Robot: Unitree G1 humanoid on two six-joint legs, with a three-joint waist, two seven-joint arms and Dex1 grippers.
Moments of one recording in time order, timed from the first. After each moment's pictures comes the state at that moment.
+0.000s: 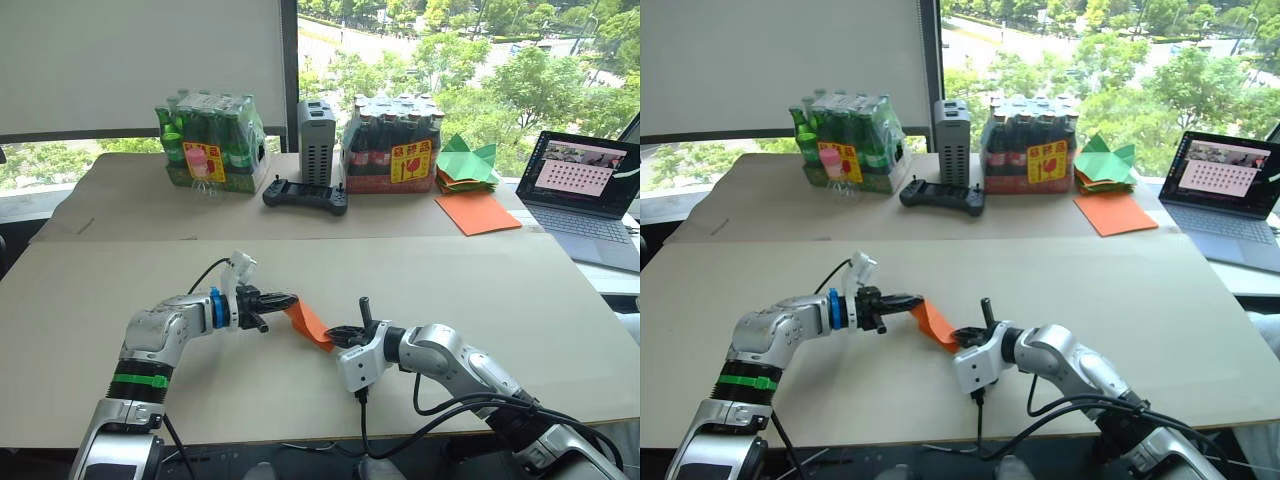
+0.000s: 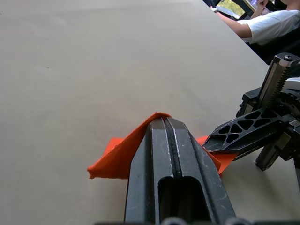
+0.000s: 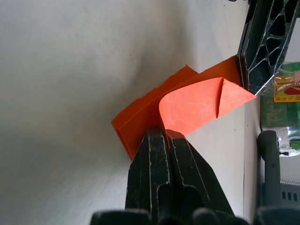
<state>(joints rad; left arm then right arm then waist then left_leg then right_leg) -0.55 0.49 0.00 0.18 -0.51 0.82 -0.97 -0.45 -0.57 0.54 0.01 -0.61 -0.37 0.59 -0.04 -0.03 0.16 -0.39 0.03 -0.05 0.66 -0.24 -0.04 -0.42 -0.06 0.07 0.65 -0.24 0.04</state>
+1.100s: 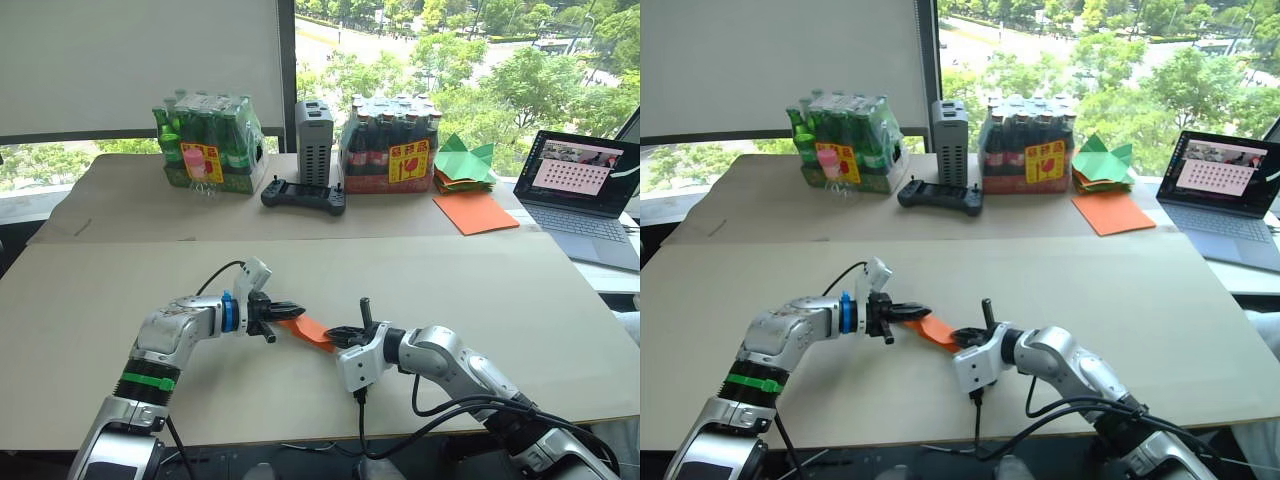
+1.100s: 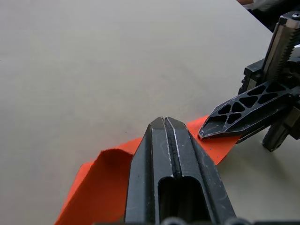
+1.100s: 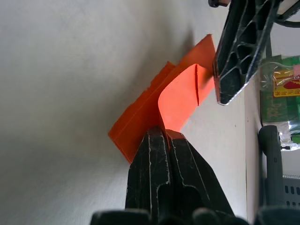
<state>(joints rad) -0.55 0.50 -0.11 0.19 -0.44 0.76 -0.98 -0.42 -0.55 0.51 0.01 -0.61 -0.37 0.60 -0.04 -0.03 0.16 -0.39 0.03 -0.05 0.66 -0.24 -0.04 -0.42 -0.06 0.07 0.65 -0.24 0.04</state>
